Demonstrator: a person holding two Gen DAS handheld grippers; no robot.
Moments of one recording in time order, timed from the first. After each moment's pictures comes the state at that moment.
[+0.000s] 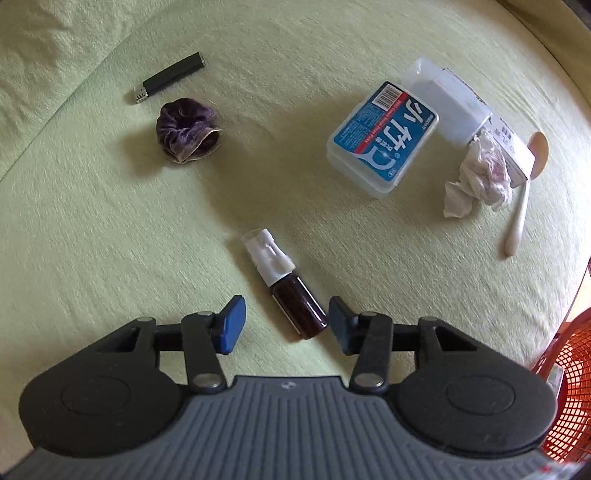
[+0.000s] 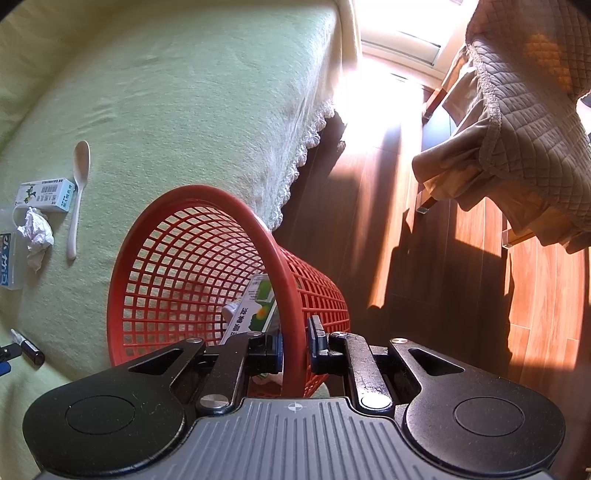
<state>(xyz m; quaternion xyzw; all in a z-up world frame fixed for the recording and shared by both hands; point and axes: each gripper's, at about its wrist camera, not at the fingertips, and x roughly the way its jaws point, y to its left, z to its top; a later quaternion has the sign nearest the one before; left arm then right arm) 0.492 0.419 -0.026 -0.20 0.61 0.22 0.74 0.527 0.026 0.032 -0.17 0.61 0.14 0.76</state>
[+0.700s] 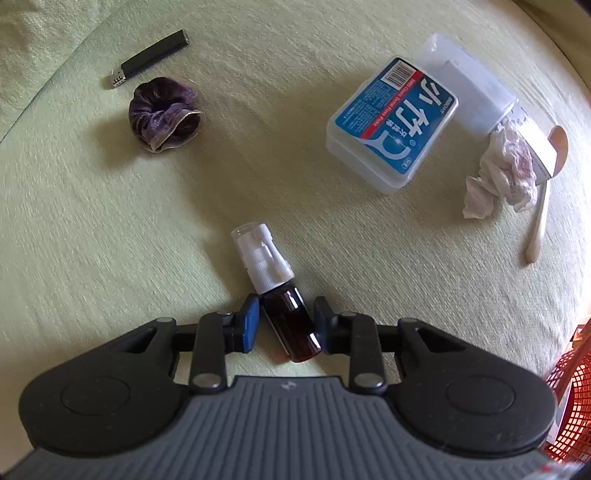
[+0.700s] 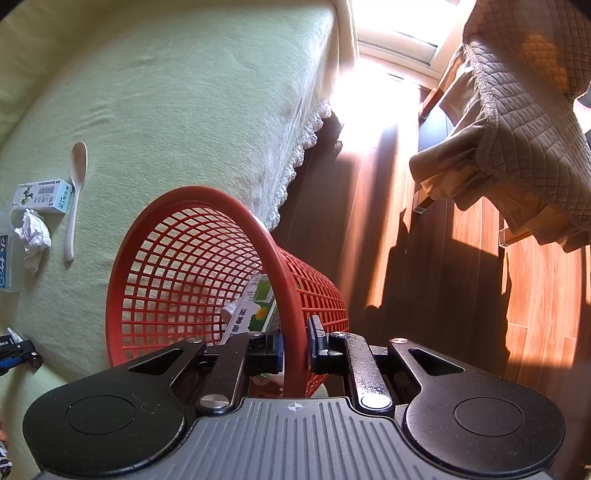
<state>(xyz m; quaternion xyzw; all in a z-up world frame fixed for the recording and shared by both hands) 0.498 0.410 -0.050 -0.20 0.61 0.21 0.73 0.525 0.028 0.033 -0.17 0.61 0.13 0.77</state>
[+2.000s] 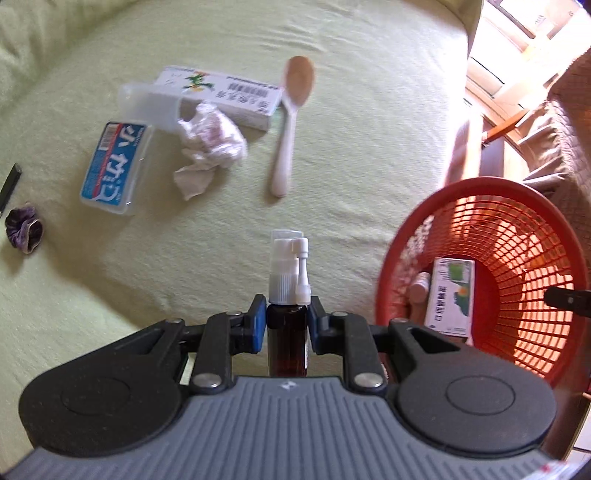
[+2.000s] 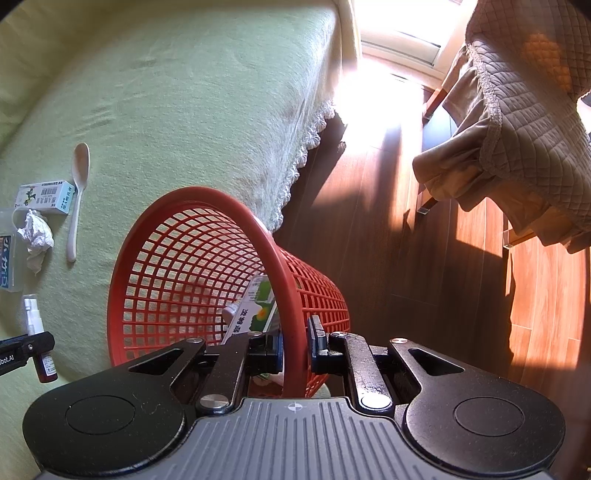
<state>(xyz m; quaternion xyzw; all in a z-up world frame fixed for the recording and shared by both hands) 0.542 0.262 0.030 -0.08 0.63 0.00 0.77 0.528 0.028 0.031 -0.16 0.61 0.13 0.77</state>
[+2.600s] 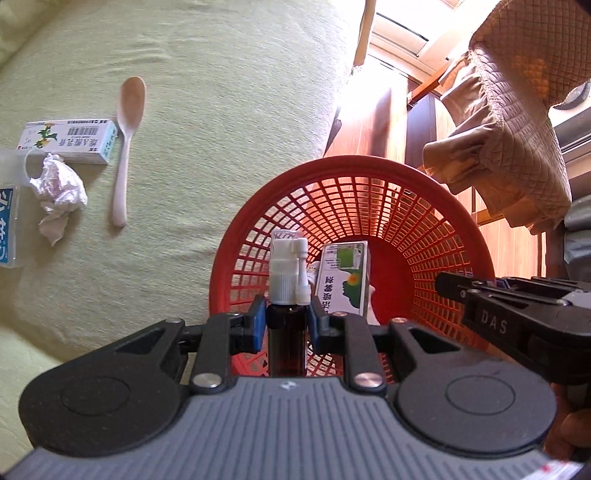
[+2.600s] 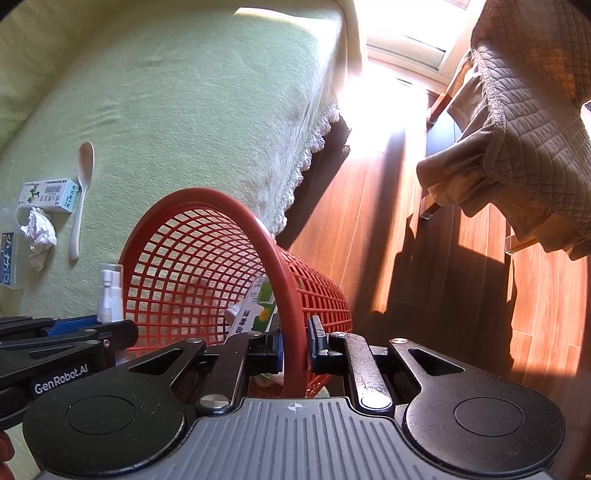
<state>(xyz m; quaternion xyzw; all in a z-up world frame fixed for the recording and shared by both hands) 0.569 0.156 0.039 -0.05 0.65 -0.10 0.75 0.527 0.027 0.032 -0.16 0.60 0.14 0.77</state>
